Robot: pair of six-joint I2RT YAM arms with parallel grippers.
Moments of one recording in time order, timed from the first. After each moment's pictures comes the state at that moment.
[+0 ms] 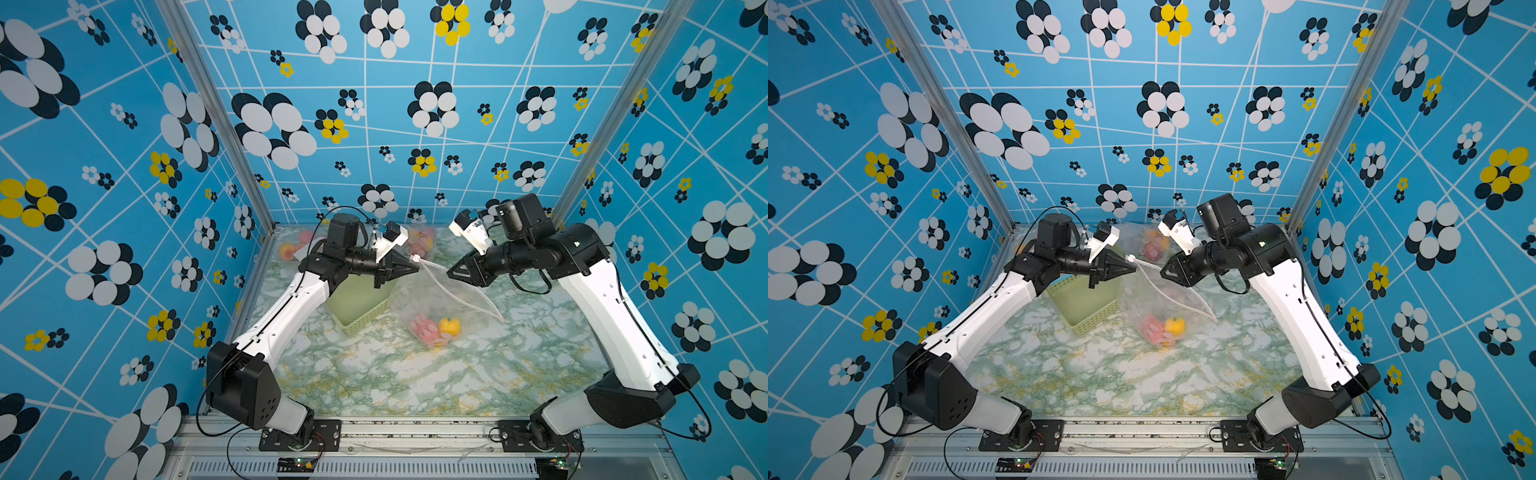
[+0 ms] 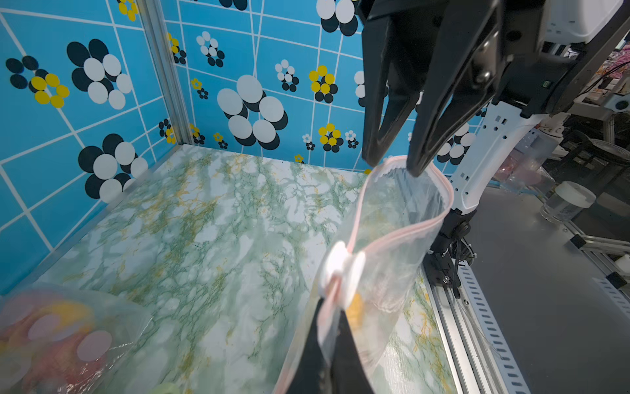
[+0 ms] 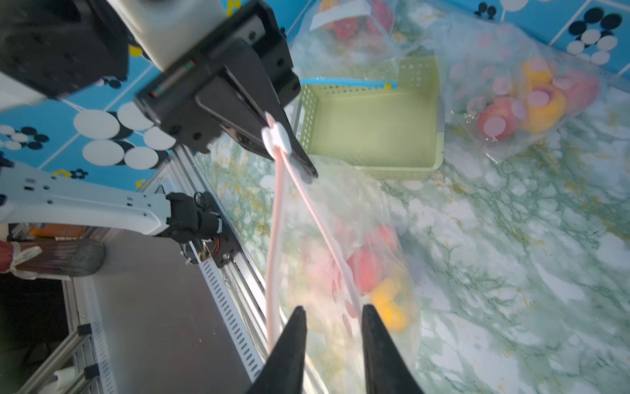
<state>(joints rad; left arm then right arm) -0.39 1.49 1.35 -0.32 1.13 0.29 0.54 1.49 1.97 -1.28 -0.42 -0.04</state>
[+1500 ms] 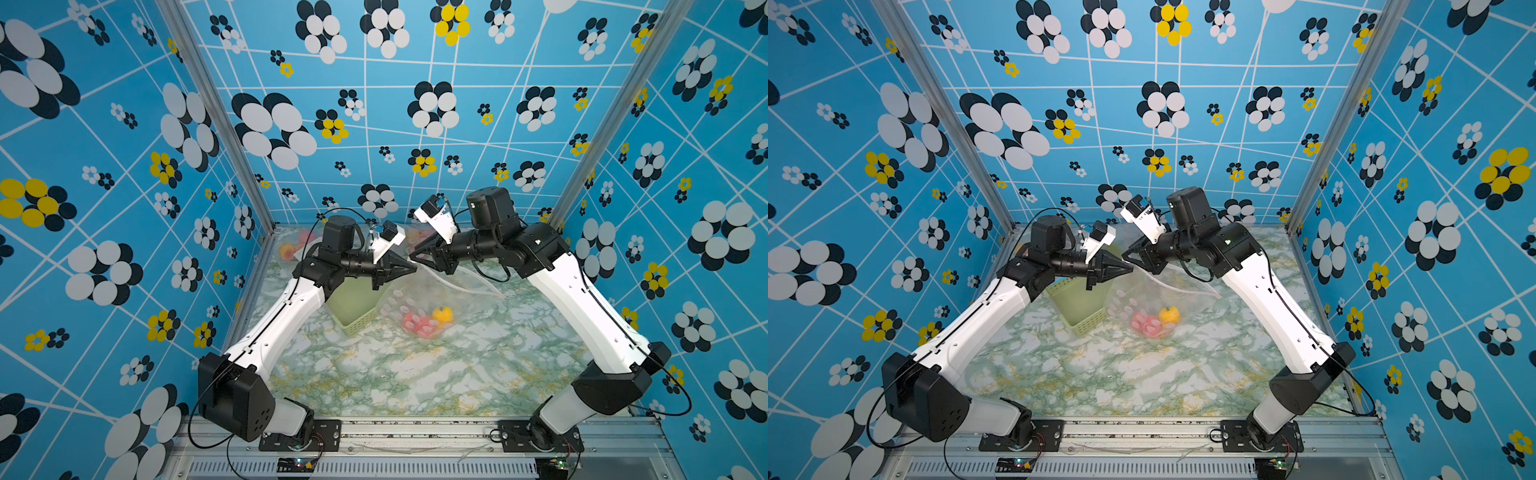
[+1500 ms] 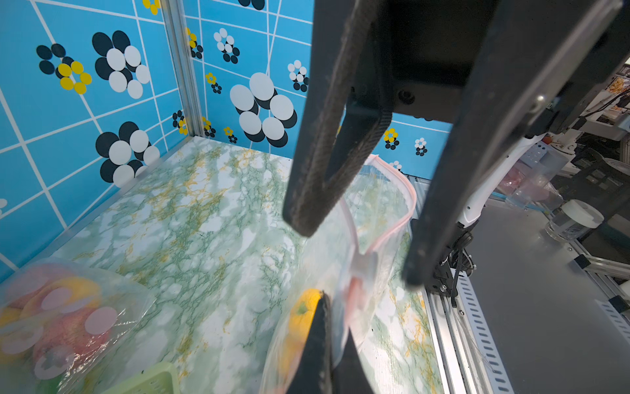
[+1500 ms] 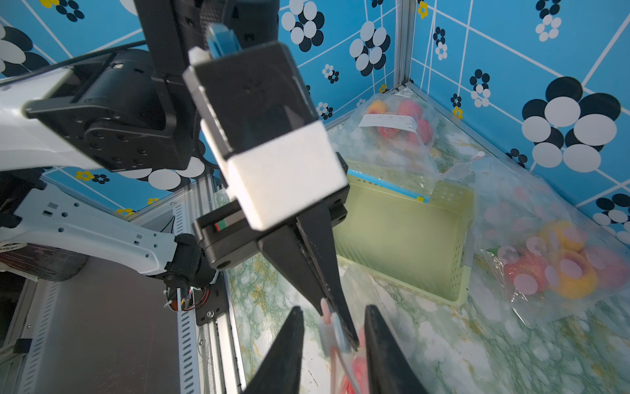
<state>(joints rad) -0.39 1.43 1.31 -0.31 1.09 0.22 0.66 1.62 1.99 -0.97 -0.47 -0.12</state>
